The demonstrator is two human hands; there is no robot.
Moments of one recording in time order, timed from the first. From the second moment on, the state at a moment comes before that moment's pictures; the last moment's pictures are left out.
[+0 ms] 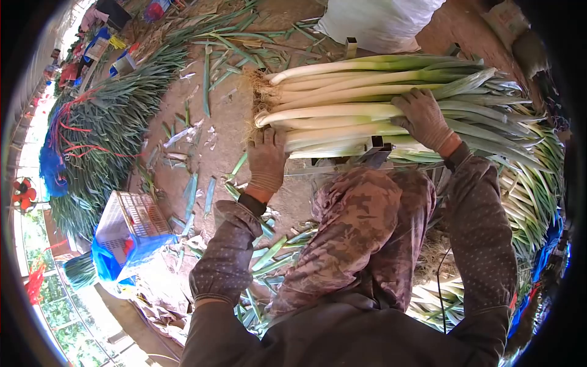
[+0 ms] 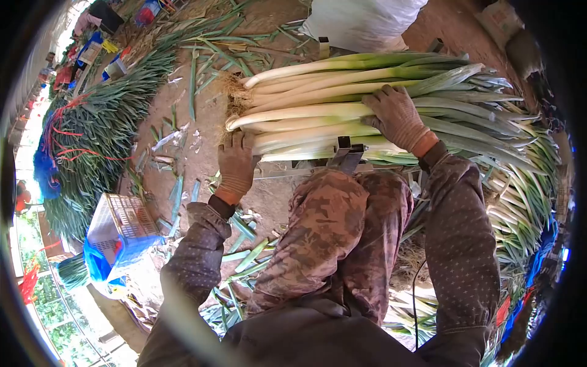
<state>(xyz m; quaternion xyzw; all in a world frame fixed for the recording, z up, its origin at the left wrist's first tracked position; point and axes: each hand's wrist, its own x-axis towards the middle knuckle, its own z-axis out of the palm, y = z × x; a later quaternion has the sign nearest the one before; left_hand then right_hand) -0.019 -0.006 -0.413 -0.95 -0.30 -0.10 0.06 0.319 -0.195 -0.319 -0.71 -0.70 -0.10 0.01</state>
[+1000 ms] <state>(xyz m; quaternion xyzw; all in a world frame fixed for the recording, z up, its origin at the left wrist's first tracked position) -0.029 0.011 -0.427 -0.93 -0.29 -0.21 0.04 0.272 -0.201 -0.321 -0.63 -0.75 -0.18 0.08</state>
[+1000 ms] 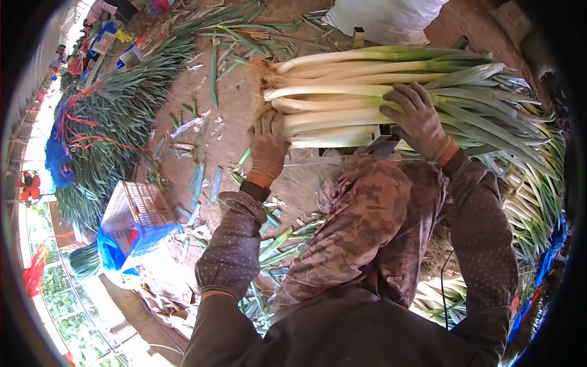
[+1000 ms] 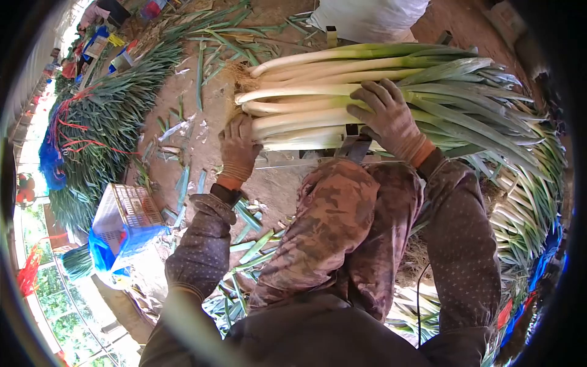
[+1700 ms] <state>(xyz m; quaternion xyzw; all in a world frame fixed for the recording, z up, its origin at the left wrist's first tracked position) 0.011 -0.024 -0.454 -0.97 -0.19 -0.16 0.02 0.292 -0.227 -0.366 -0.65 -0.73 -0.21 0.09</state>
